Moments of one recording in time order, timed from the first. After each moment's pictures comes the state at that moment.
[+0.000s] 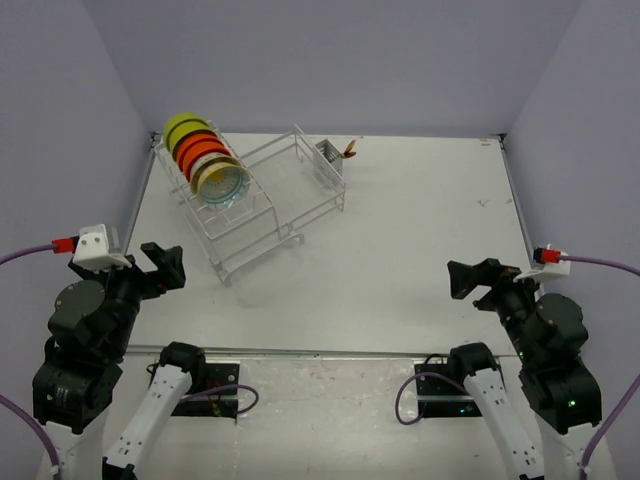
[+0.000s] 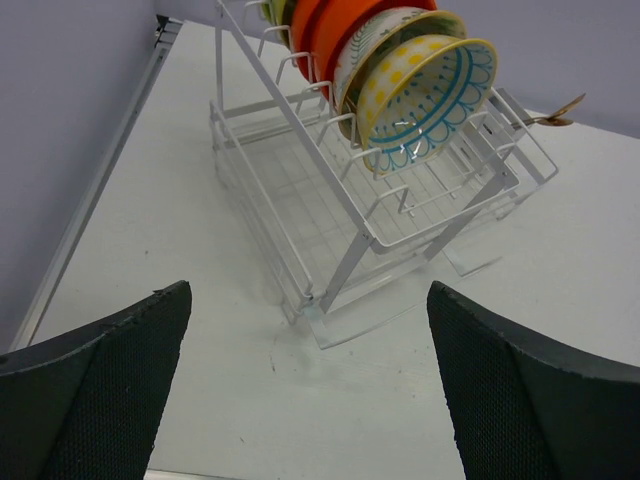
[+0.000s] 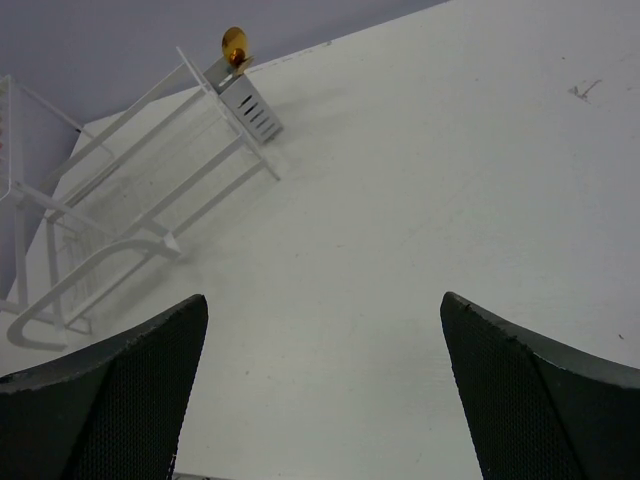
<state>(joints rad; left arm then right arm) -0.22 0.41 1.17 -0.97 -0.26 -0.29 0.21 0.27 0.95 -0.89 0.07 0.44</state>
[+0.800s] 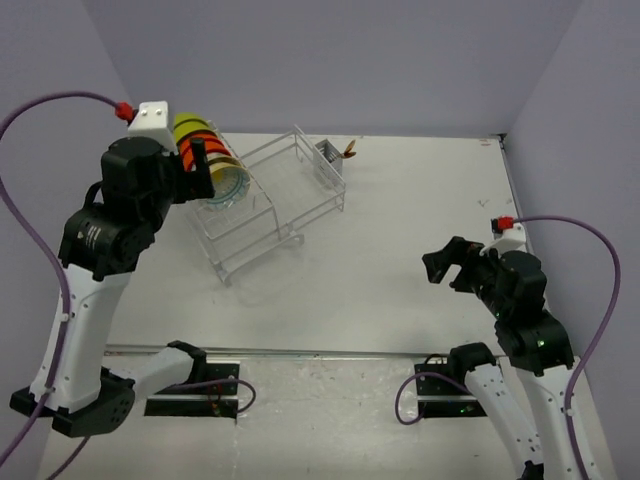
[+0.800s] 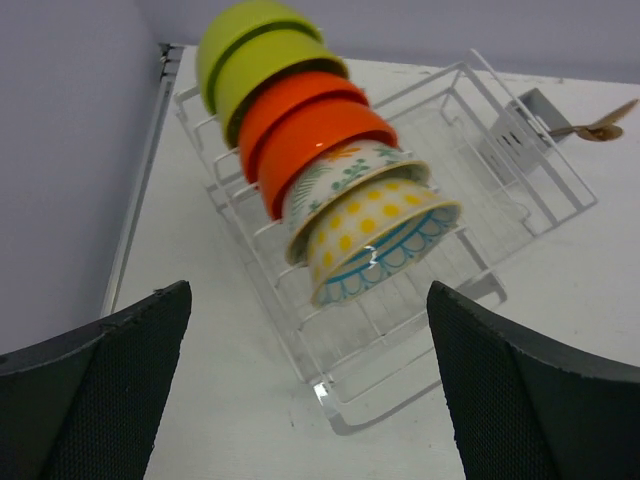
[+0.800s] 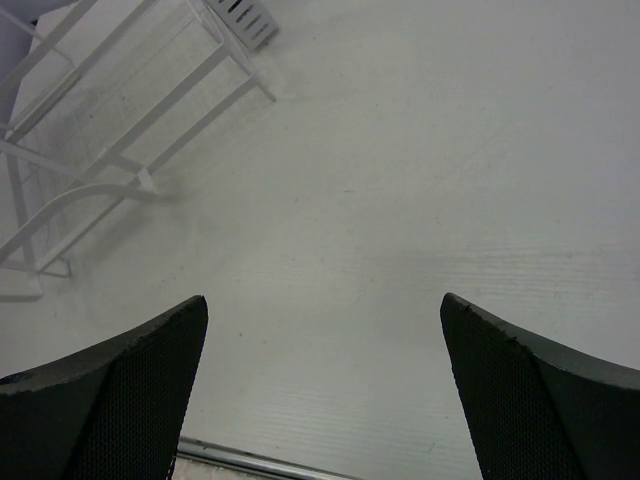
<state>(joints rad) -0.32 1.08 1.67 -0.99 -0.38 -0.20 0.21 0.45 0.83 -0.78 -0.04 0.43</state>
